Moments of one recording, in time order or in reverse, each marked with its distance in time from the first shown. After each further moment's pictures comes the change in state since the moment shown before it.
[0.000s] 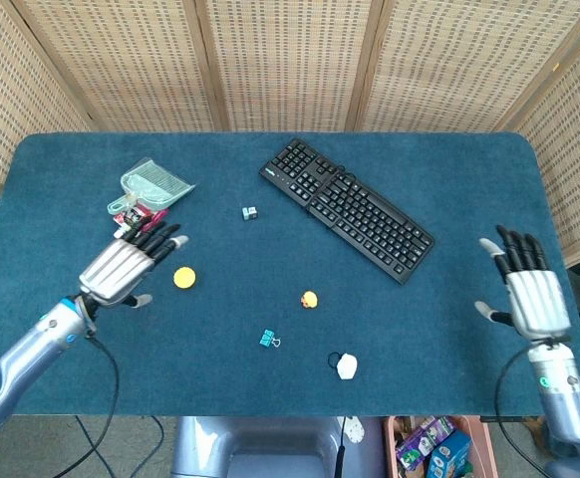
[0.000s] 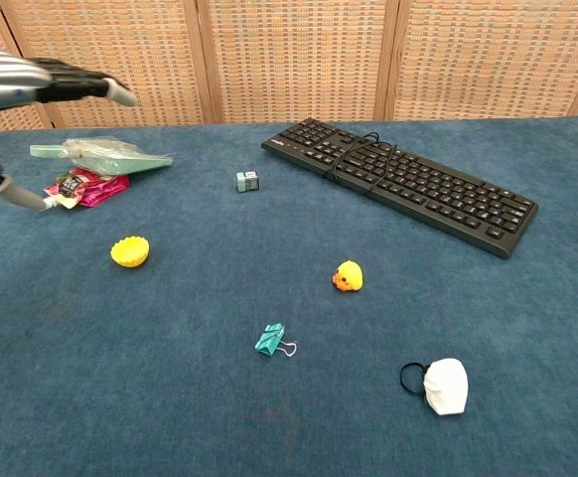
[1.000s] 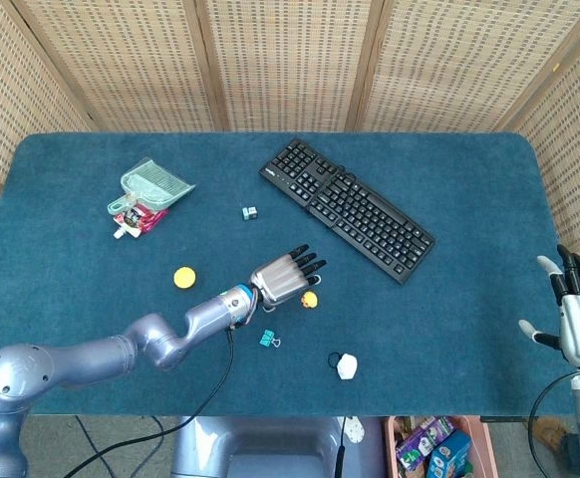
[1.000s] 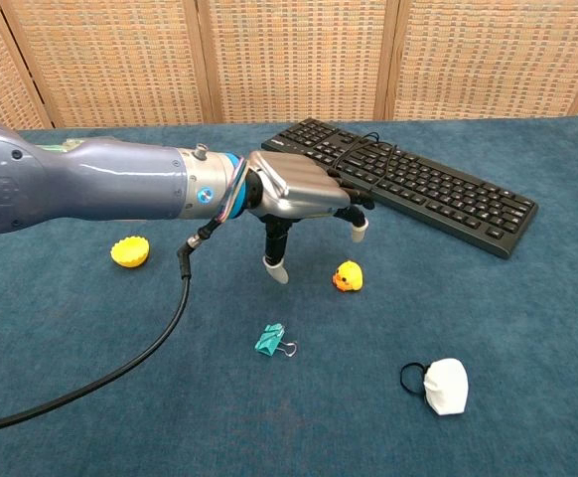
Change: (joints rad) left arm -0.513 -0.616 -0.083 0.483 -0.252 -0.439 0.253; right arm -0.136 0.074 0.049 -0.079 0.033 0.023 -0.005
